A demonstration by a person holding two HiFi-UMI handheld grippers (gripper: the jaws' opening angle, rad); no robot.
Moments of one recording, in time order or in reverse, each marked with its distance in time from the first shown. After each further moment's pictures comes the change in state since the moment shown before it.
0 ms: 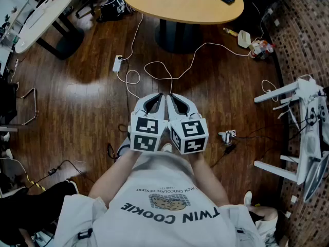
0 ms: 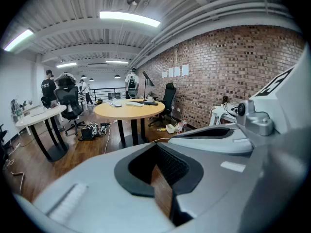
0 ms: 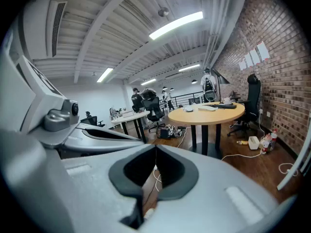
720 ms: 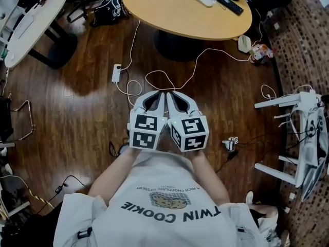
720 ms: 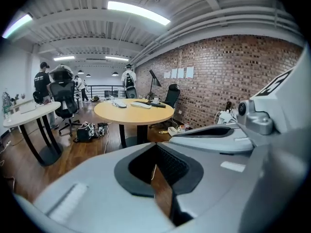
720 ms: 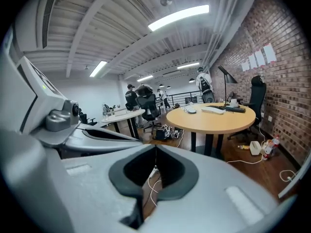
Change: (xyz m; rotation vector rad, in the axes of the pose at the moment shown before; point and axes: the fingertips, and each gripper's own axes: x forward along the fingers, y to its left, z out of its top) left arm 0.080 0.161 0.046 -0.032 -0.004 -0.072; right arm 0.170 0.007 0.068 -0.016 0.031 -0.066
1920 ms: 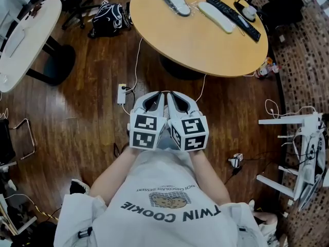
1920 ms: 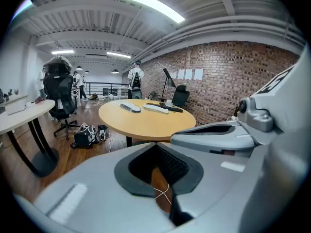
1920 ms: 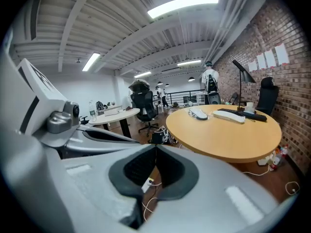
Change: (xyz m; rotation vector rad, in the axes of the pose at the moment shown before) left arm 0.127 0.210 0.078 -0.027 0.012 -0.041; right arm 0.235 -0.014 0.103 -0.015 0.029 -0.039
